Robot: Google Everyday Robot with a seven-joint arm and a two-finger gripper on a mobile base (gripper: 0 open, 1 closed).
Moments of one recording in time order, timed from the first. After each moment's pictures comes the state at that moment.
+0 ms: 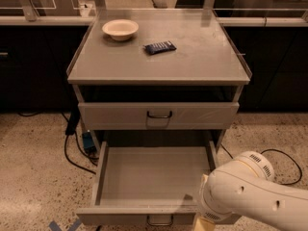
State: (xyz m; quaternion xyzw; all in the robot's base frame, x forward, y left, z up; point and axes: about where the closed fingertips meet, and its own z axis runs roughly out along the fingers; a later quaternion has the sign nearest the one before) arm 0.360 -0.139 0.586 -0.58 0.81 0.01 0.10
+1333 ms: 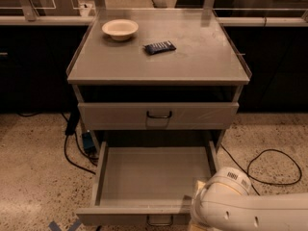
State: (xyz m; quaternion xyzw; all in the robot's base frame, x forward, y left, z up) arm 0.366 -0.136 0.525 -0.59 0.80 -0.02 0.11
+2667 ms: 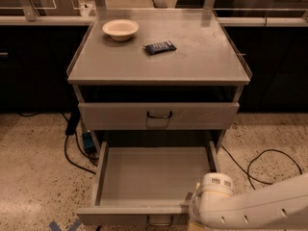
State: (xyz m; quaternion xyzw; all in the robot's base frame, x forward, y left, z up) arm 0.392 -0.147 0.452 -0.59 0.80 -0.05 0.10
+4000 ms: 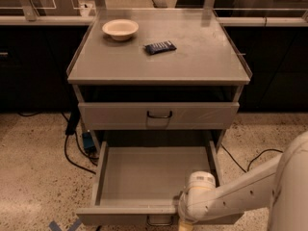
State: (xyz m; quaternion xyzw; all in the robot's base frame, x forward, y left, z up) arm 0.407 -0.114 0.376 -0.62 0.78 0.00 0.08
